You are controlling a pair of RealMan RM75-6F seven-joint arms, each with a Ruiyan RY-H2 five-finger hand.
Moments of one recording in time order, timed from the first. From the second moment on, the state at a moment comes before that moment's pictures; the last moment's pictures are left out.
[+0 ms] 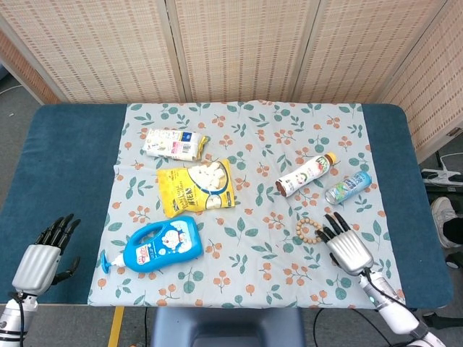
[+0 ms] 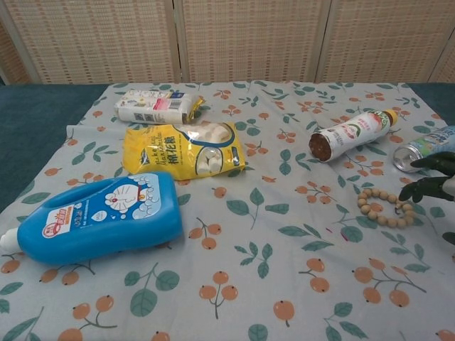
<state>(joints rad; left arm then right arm) -0.15 -1.24 0.01 -1.43 1.59 1.46 -0.01 0.34 -1.42 -0.04 -1.31 -1.61 1.14 -0.39</state>
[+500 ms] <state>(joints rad) -0.15 -1.24 0.01 -1.43 1.59 1.46 -0.01 0.39 -1.48 -0.04 -1.26 -1.59 1.07 -0.46</state>
